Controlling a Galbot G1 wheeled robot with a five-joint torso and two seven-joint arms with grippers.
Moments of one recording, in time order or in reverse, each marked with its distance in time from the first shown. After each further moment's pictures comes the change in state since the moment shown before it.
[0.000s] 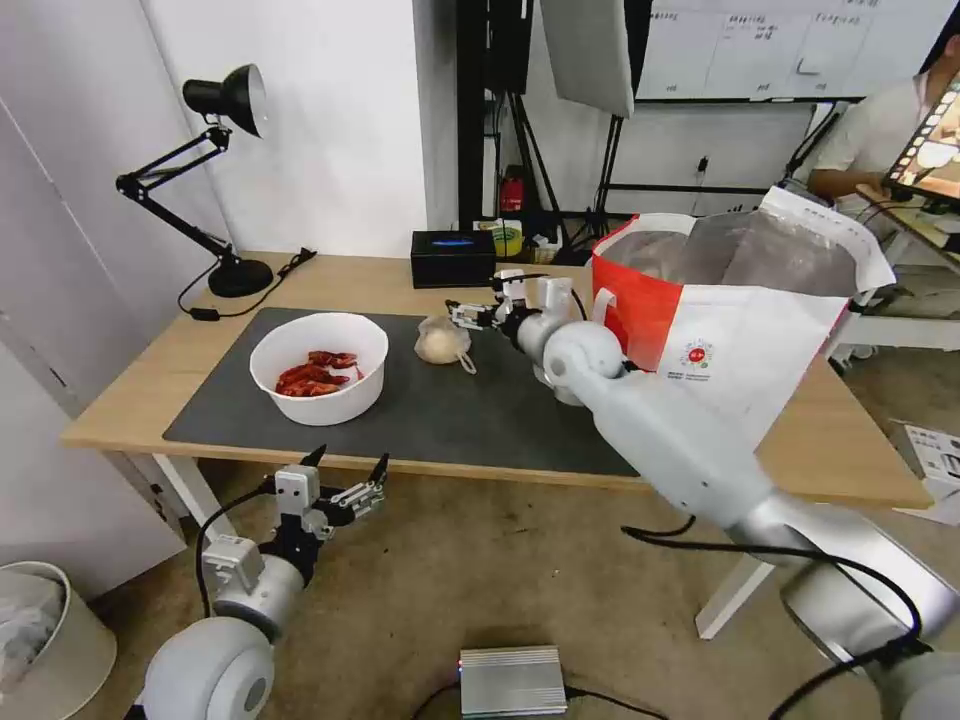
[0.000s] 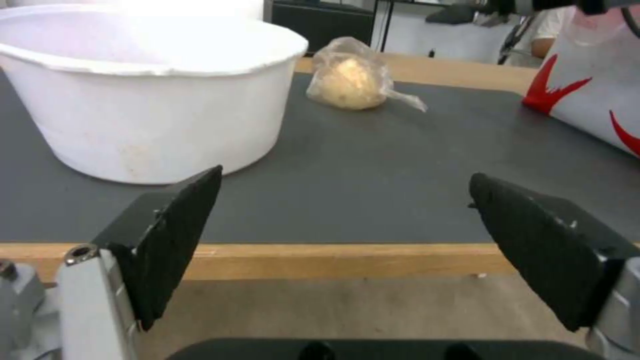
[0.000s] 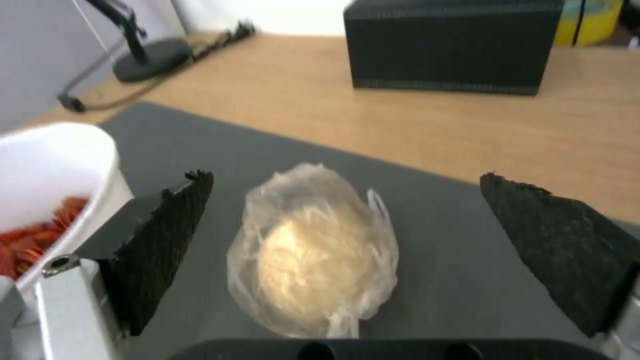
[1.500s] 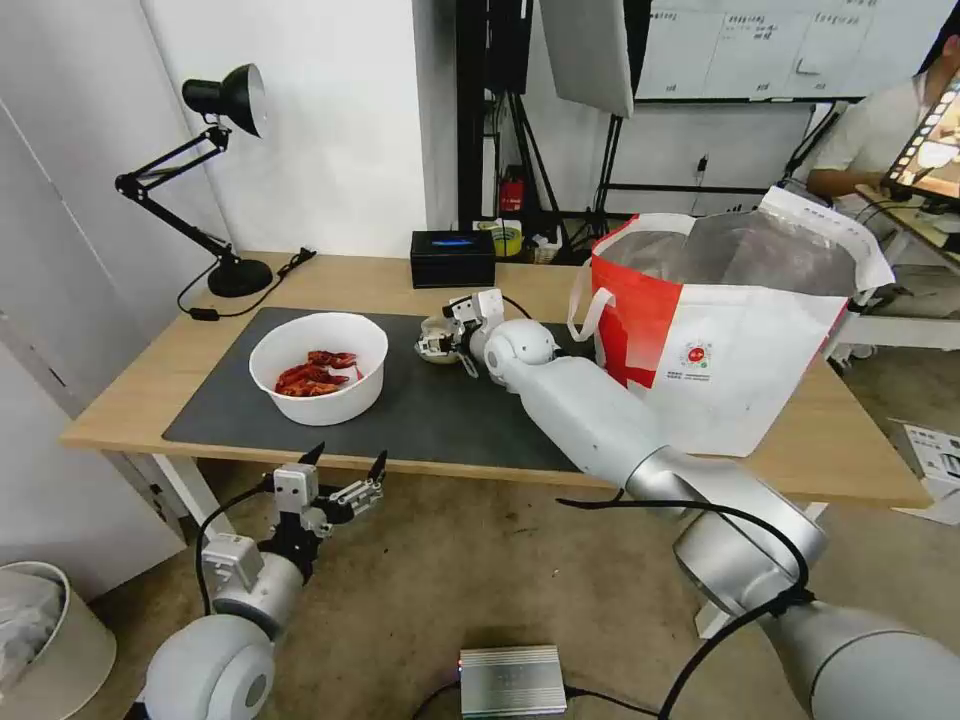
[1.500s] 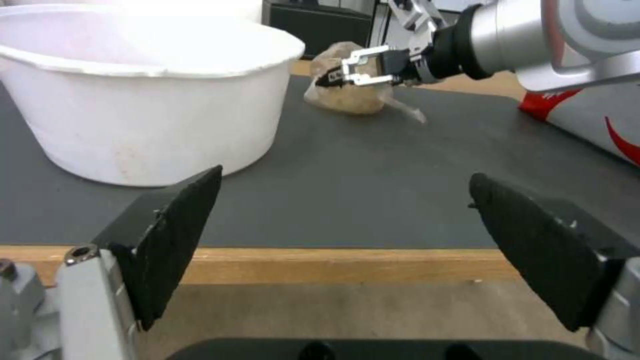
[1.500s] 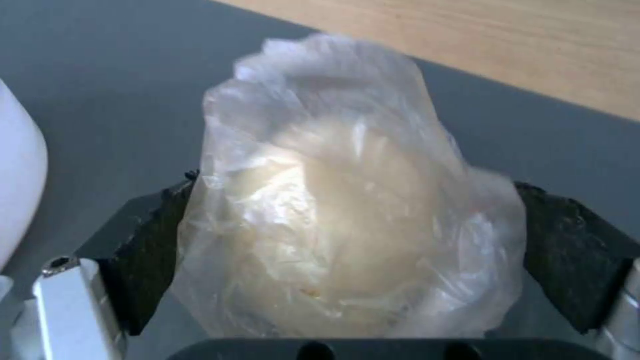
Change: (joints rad) left arm -0.008 -0.012 0.006 0.006 0.000 -0.006 0.003; right arm 0.081 0.242 -0.009 -0.410 -0.230 -0.067 -0.130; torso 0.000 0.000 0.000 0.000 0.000
